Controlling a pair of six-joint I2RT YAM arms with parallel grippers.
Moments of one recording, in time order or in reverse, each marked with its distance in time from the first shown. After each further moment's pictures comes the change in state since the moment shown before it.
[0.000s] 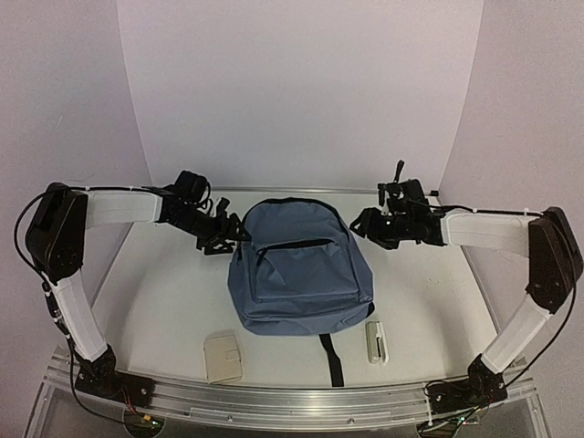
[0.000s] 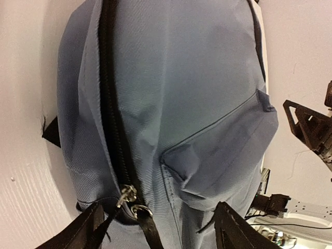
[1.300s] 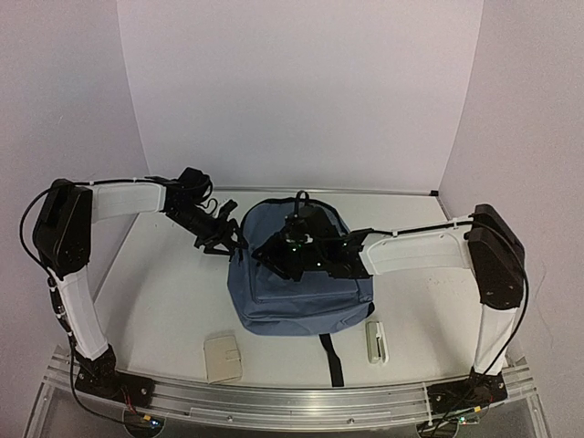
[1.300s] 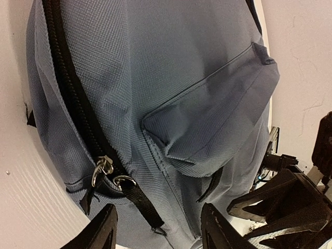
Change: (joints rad) left arm 0.013 0.059 0.125 -0.253 0.106 0.255; right arm 0.498 0.308 0.285 0.176 0.051 0.486
